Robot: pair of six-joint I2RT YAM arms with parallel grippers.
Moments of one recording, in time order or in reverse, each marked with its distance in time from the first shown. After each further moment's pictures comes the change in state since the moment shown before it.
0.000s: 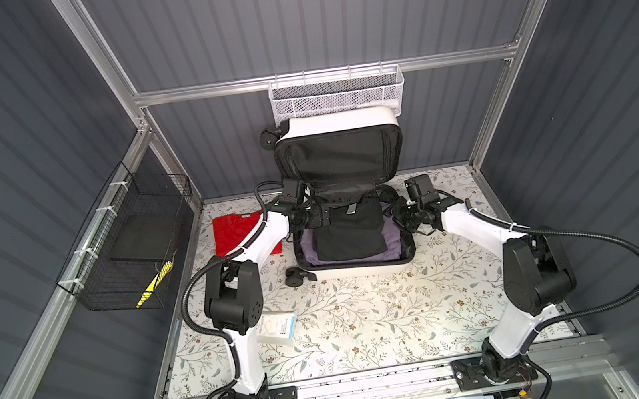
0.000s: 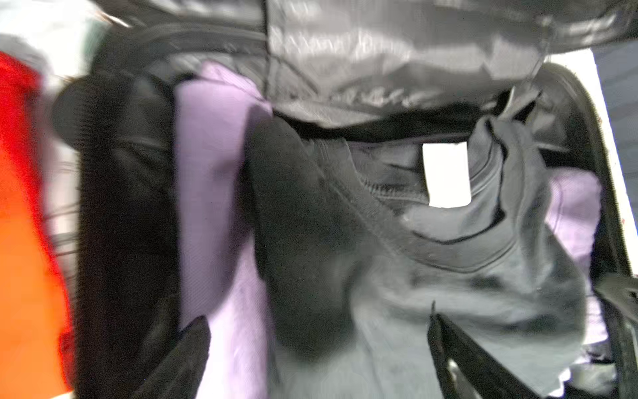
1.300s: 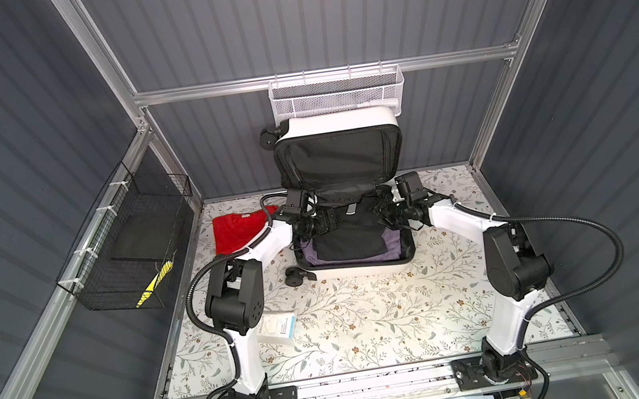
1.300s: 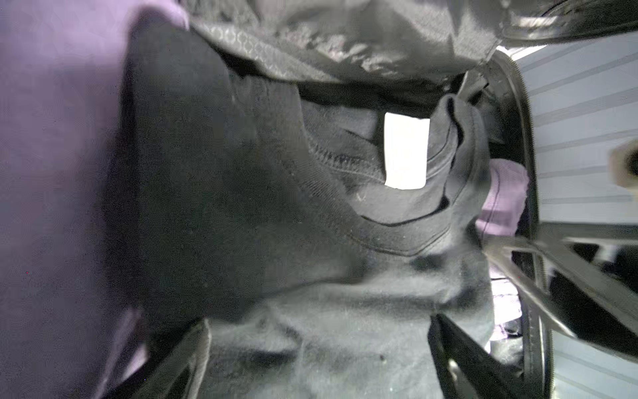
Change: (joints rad) left arm -0.028 0.014 -0.132 0.181 0.191 -0.168; right arm 0.022 0.137 0.089 0.092 -0.174 -0.055
